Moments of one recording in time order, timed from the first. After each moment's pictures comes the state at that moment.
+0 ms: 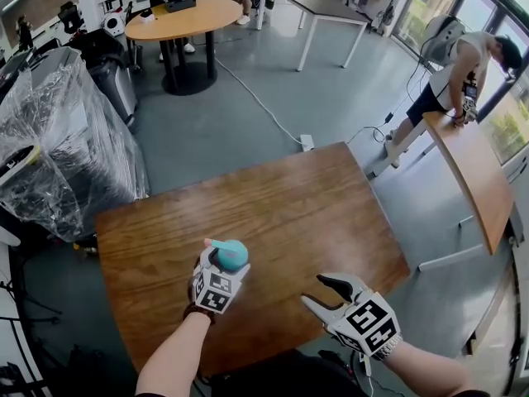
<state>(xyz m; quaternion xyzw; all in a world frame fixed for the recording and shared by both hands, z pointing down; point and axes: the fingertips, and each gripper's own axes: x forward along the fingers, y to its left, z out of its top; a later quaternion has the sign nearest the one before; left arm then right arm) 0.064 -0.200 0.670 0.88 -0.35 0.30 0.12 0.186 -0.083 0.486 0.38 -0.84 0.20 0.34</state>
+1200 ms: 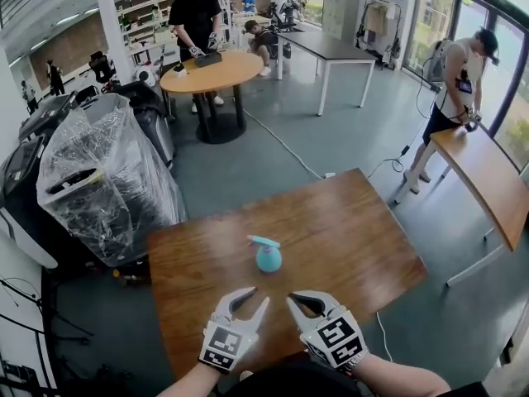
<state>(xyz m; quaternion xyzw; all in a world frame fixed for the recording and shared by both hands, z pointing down) 0.023 -0.060 0.473 0.92 -0.35 0.16 0.05 0.070 -0.043 0.456 0.42 -0.88 0.13 0.21</state>
